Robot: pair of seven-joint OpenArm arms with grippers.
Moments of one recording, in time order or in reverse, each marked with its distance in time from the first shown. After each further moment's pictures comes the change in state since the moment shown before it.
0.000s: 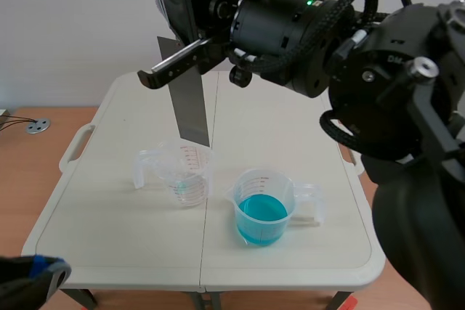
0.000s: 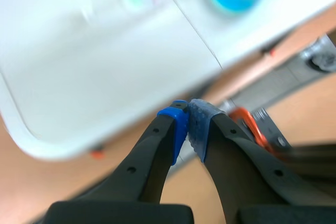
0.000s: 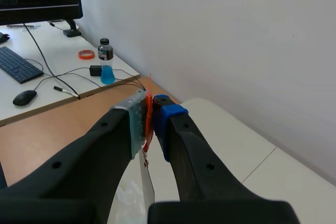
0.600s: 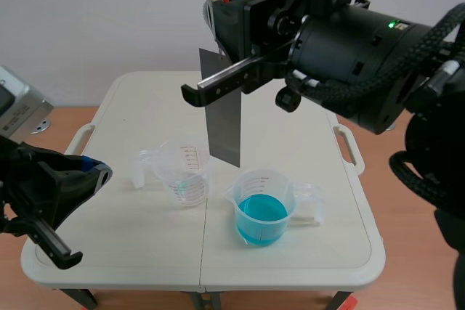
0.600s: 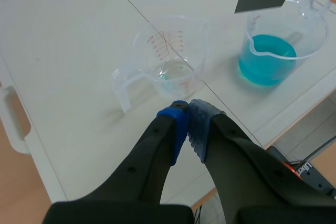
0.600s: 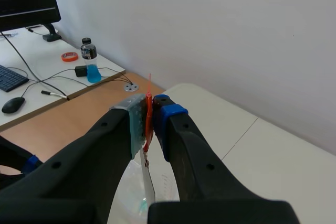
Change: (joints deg) left arm -22.4 0.0 7.3 -1.5 0.0 -0.4 10.5; right arm -12.0 0.0 6.6 9.8 1.7 1.6 -1.0
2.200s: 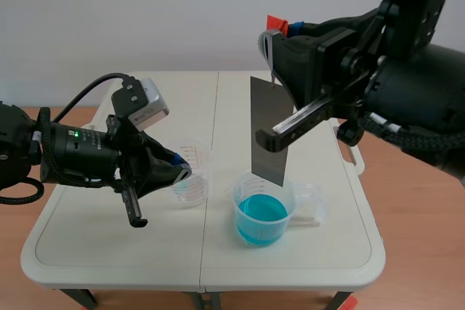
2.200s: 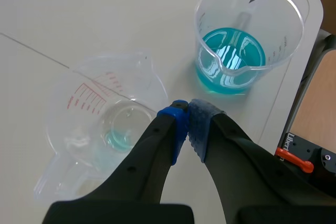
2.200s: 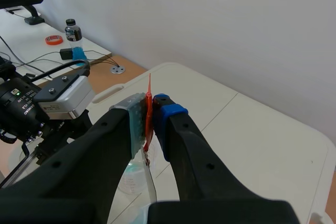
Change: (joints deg) left arm -40.0 2.1 26.0 -32.8 0.0 -23.2 -0.1; right arm -8.3 4.1 9.6 3.2 2.4 3.3 4.1
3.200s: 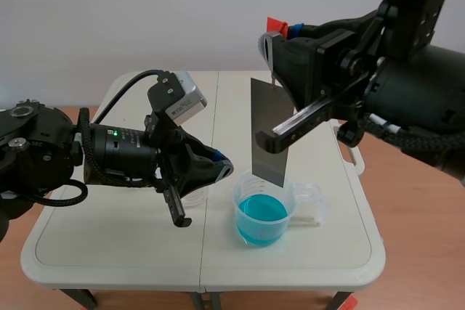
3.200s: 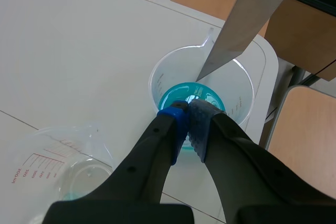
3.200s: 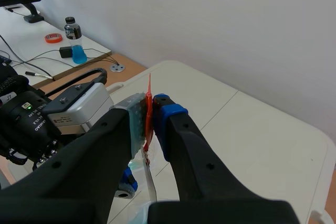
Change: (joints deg) left arm -0.4 6.5 1.8 0.0 -1.5 0.0 -0.2; right arm 0.0 0.0 0.0 0.0 0.0 0.0 -0.5
